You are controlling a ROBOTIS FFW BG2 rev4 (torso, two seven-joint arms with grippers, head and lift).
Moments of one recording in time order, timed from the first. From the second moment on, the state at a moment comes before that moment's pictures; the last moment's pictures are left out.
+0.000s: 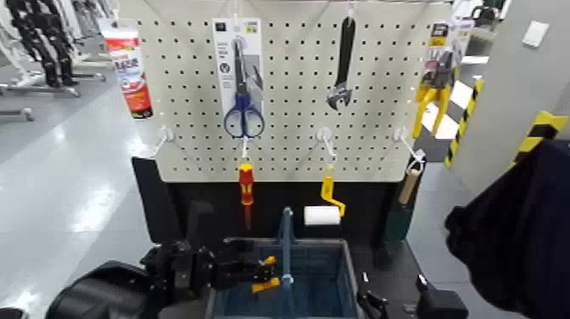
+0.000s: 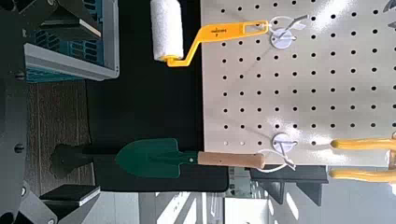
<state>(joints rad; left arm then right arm) -0.29 0.31 -0.35 -1.36 0.37 0.38 -0.77 0.33 -0.08 0.17 -1.81 -0.06 -0.03 -0.22</state>
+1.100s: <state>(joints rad) 0.13 0.21 -0.02 -1.82 0.21 0.20 -0.37 0.34 -0.08 0.17 -1.81 -0.05 -0.02 -0.22</state>
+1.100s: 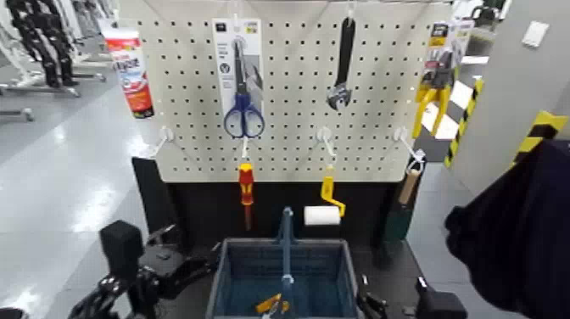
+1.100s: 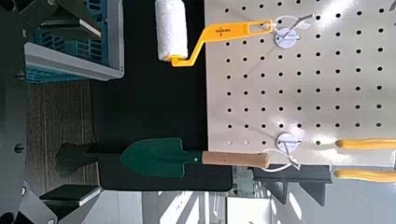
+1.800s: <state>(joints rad) 0.28 0.12 0.01 -1.88 0.10 0.10 -0.23 0.37 -0.07 0.16 -1.81 -0.01 -0.07 -0.21</state>
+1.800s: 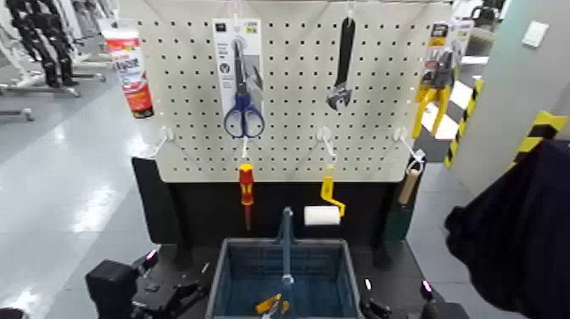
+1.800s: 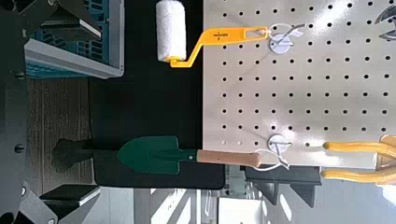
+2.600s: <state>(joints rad) 0.33 0.11 0.00 -1.89 0.04 0.00 -0.16 0.37 -0.06 0.15 -1.81 0.00 -0.07 -0.21</state>
